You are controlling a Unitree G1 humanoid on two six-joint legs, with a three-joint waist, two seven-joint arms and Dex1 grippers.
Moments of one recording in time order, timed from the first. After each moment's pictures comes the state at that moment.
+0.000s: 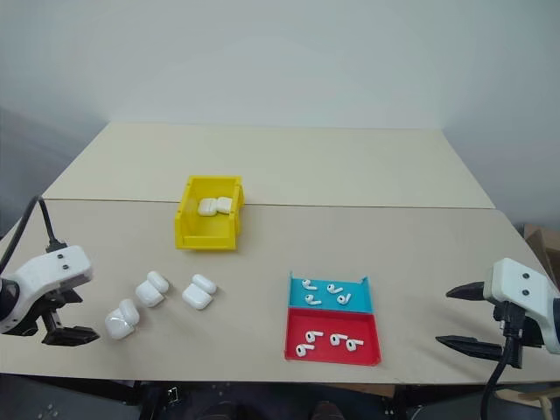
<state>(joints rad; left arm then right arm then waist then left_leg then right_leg) 0.19 1.60 0.33 -0.47 -0.61 1.08 -0.94 0.31 -1.12 -0.64 -0.31 0.40 0.39 1.37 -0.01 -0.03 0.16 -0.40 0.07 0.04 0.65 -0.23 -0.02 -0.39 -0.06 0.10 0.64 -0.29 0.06</state>
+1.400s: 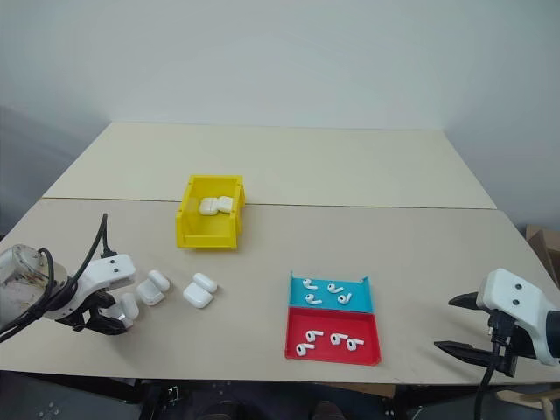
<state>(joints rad) -0.42 1.35 -0.37 -0.24 -0.22 1.05 -1.12 0.37 -1.09 -0.63 -0.35 0.37 0.42 1.27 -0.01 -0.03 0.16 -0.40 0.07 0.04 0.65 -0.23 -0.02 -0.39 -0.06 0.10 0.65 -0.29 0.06</state>
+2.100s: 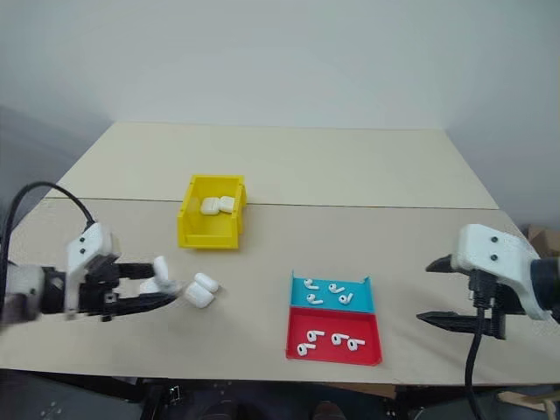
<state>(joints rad) -0.05 0.73 0.41 -0.57 -0.55 0.75 -1.03 0.08 -1.35 -0.55 -0.54 0.52 0.67 1.30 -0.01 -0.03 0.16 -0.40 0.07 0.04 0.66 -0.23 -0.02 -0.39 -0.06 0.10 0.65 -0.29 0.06</state>
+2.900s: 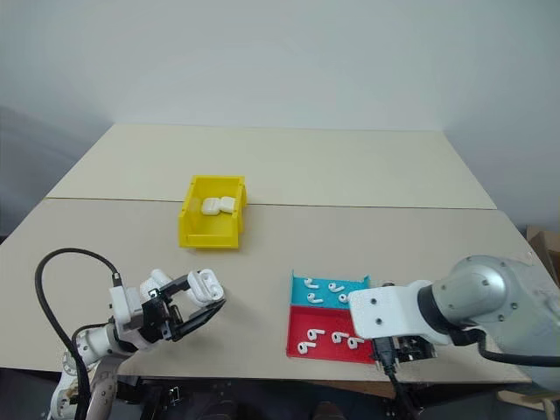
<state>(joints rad) 0.10 0.38 0.15 -0.21 -0.47 -0.12 -1.10 -0.37 -1.44 0.23 -0.85 0.34 0.76 1.14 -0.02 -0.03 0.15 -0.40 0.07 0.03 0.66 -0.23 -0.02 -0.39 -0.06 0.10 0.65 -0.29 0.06</state>
